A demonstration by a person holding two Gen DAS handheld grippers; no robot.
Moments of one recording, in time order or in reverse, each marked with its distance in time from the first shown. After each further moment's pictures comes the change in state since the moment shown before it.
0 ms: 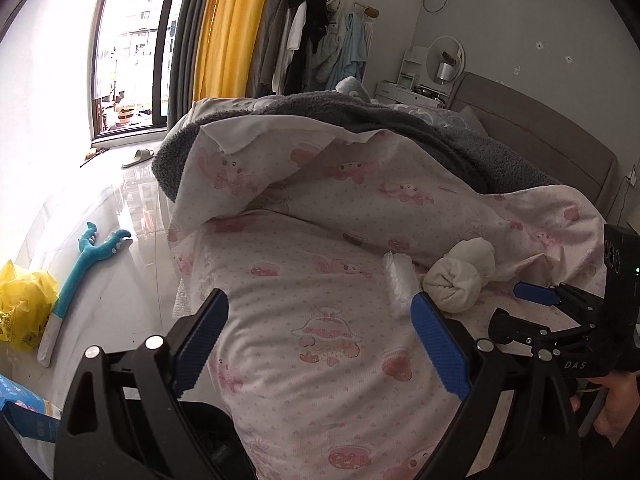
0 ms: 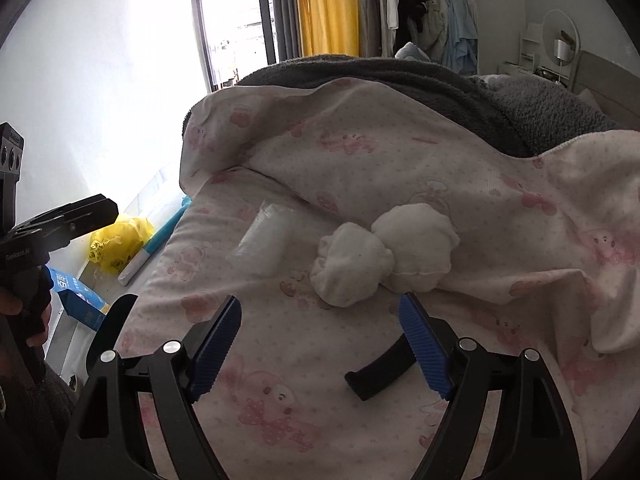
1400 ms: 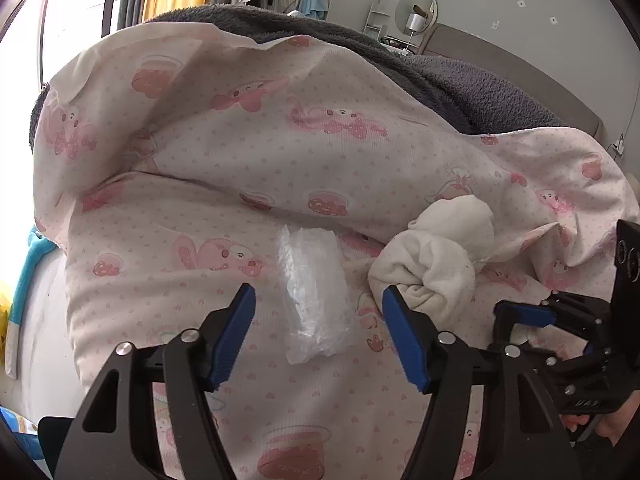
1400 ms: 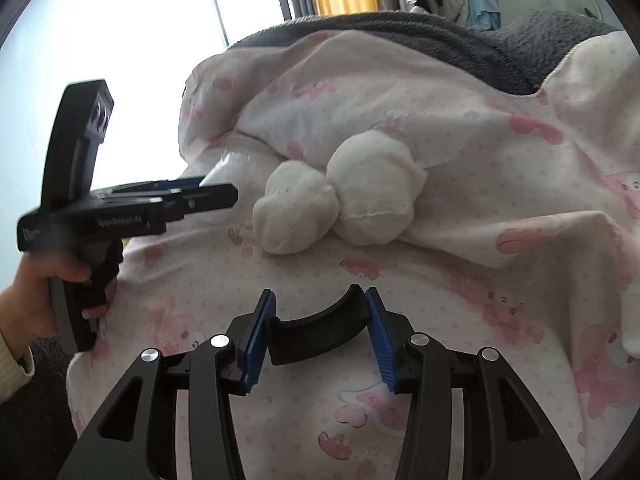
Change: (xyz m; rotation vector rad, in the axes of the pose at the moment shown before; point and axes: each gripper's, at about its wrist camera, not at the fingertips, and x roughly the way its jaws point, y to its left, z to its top) left arm 0.117 -0.074 -0.005 0.058 0.165 -0.106; right arm 0.016 -0.059 -0.023 -0.001 0.059 0.139
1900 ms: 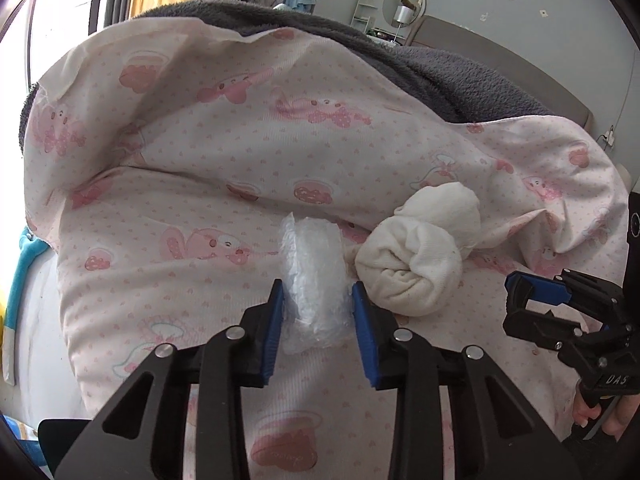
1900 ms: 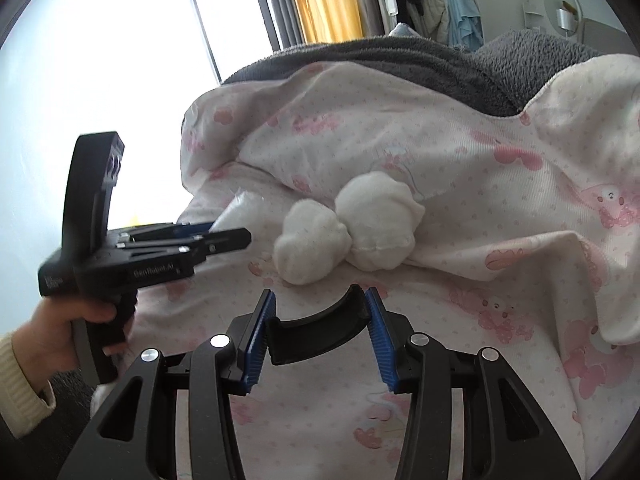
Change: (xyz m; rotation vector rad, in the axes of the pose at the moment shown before) left arm 0.001 -0.006 -0.002 0.021 0.026 -0.052; right arm -0.018 0.013 0.014 0.065 -0.055 -0.018
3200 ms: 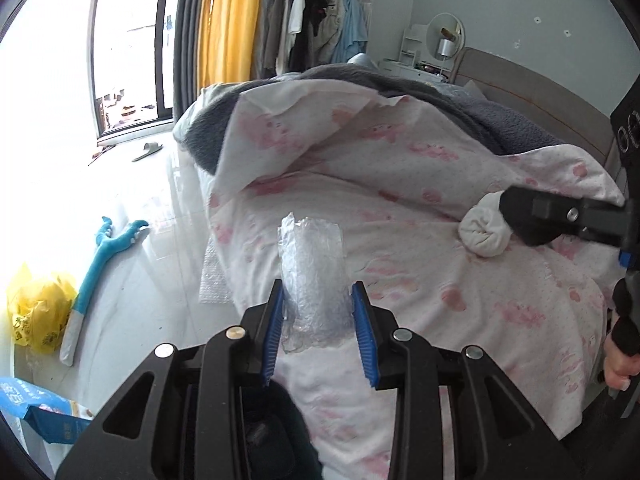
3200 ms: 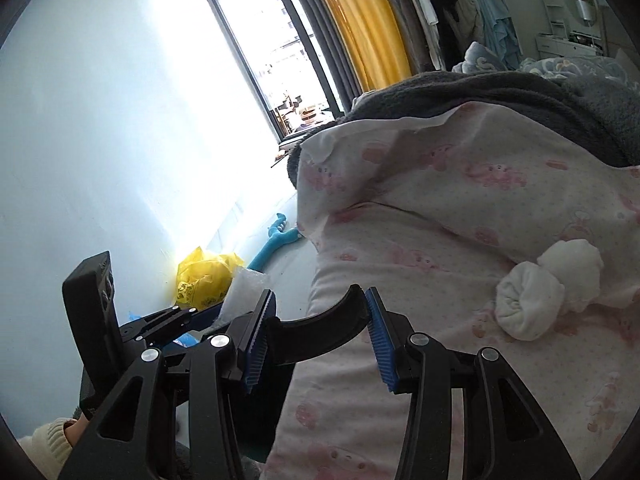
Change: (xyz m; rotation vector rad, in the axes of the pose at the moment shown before) left arm -0.150 0.100 -0.062 -0.025 -0.109 0.209; right arm 0.018 0.163 0.048 0.048 -0.053 0.175
